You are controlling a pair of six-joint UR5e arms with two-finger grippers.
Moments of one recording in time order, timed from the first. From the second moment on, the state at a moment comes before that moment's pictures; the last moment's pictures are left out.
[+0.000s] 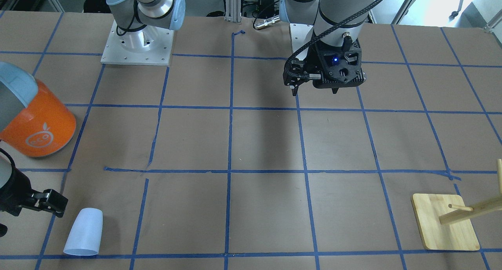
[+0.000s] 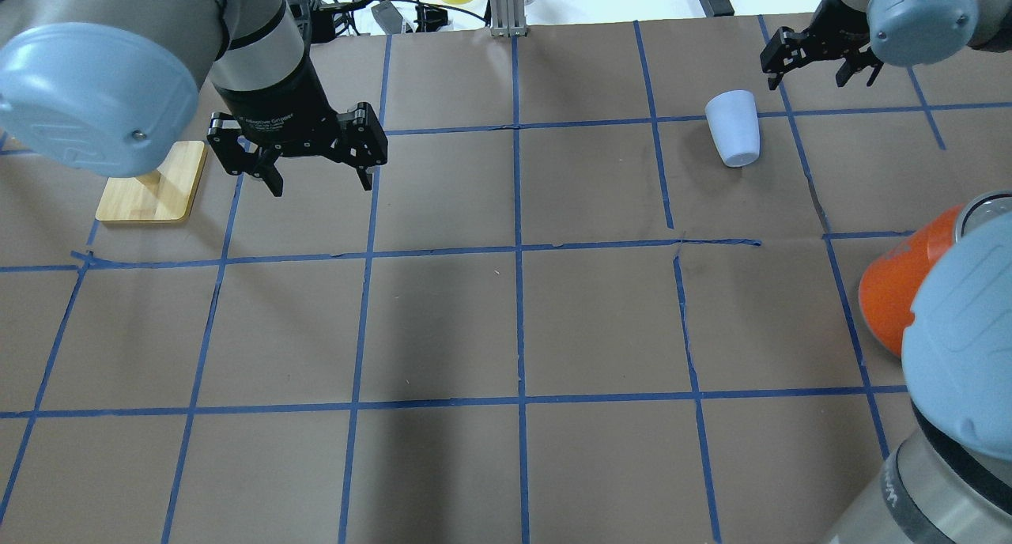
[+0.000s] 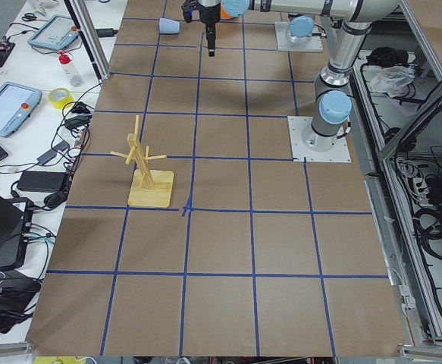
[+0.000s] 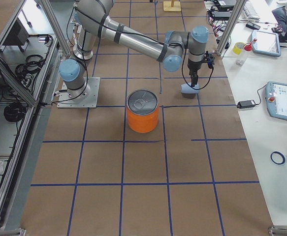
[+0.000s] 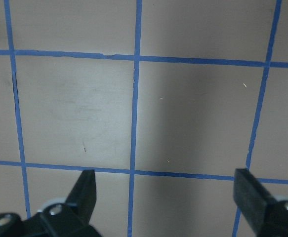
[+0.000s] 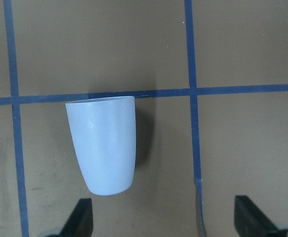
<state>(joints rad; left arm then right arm) -1.70 -1.62 -1.56 -1.57 1.62 -0.20 1.33 -1.06 1.40 -2.03 -1.57 -0.22</state>
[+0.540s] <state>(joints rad) -1.70 -1.62 -1.56 -1.57 1.62 -0.20 1.36 -0.99 1.41 -2.09 -1.56 -0.26</state>
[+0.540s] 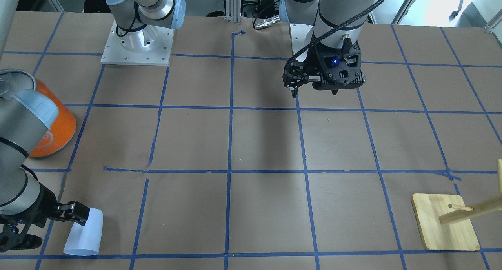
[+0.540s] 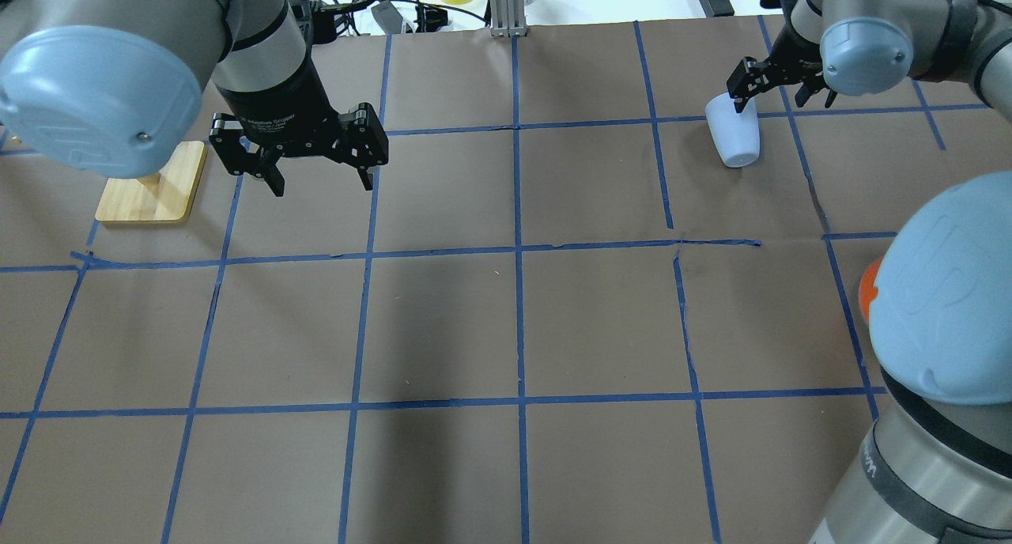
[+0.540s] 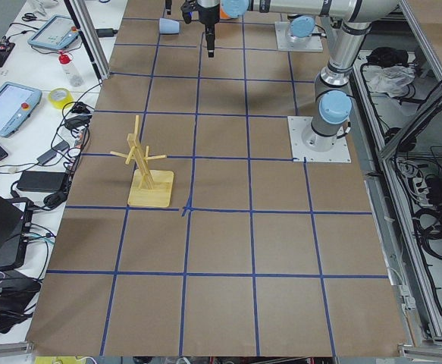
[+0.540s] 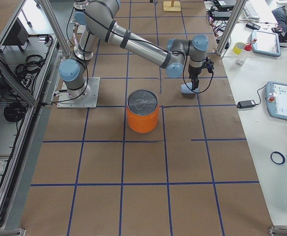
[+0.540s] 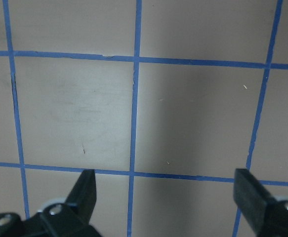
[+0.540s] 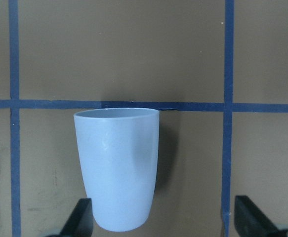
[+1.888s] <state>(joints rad) -1.70 -1.62 -1.56 -1.57 1.62 -0.19 1.38 -0.89 1.41 -2.26 -1.56 -0.26</state>
